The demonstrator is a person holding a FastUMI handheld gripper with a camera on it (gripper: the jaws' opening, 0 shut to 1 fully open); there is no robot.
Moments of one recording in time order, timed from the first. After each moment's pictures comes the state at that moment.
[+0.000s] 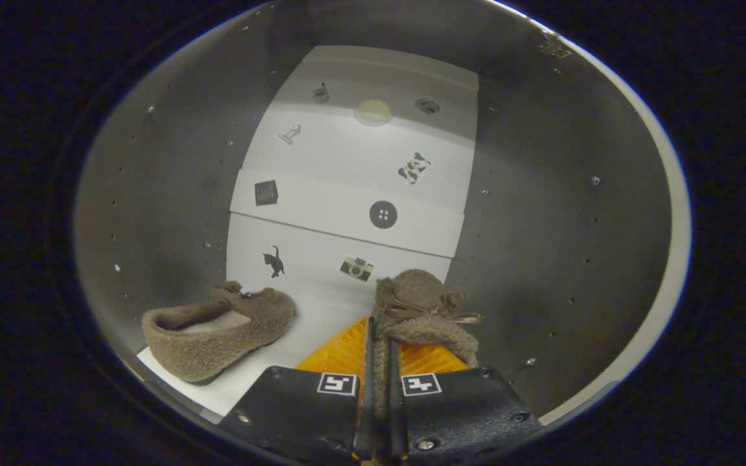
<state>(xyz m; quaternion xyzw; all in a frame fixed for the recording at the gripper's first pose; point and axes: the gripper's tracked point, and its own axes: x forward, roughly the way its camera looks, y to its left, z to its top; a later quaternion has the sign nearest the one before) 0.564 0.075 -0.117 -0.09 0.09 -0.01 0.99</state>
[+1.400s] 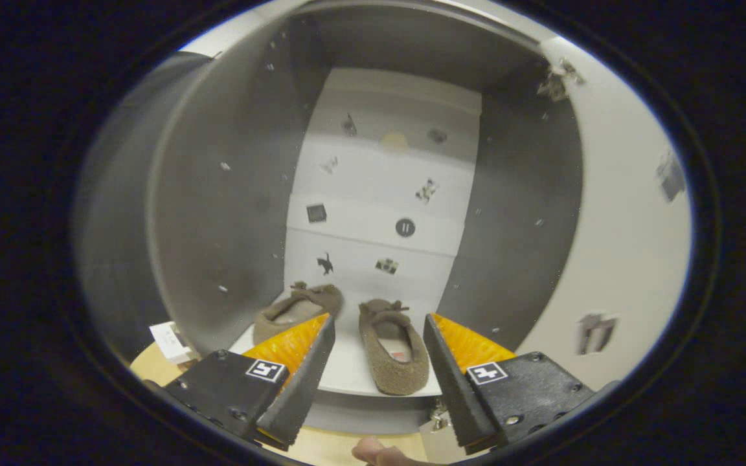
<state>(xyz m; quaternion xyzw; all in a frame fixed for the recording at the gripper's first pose) 0.405 0.120 -0.028 -0.08 0.09 0.00 0.99</state>
